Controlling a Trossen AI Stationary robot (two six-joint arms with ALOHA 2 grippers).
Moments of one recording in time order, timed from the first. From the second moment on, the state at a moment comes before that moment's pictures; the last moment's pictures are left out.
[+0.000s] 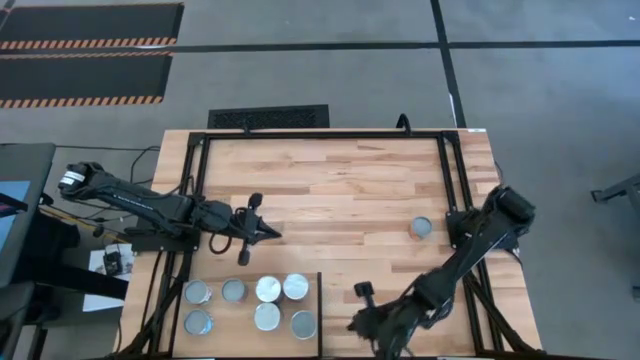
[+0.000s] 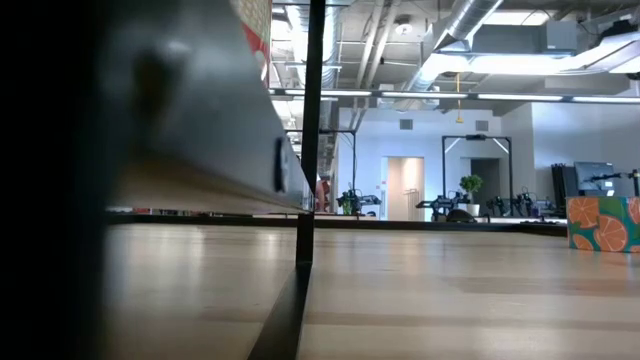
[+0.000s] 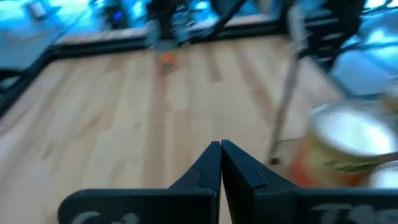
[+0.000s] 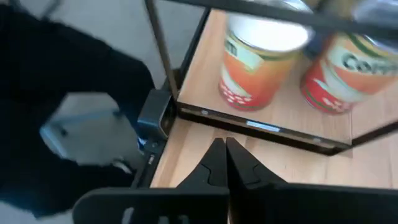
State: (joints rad) left arm -0.24 0.95 0.52 0.05 -0.13 0.01; right arm 0.74 1.79 1.36 -0.32 0.32 0.35
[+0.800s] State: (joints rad) left arm -0.61 1.43 1.06 -0.20 -0.17 -0.10; right arm 0.57 1.59 0.70 0.49 0.39 0.28
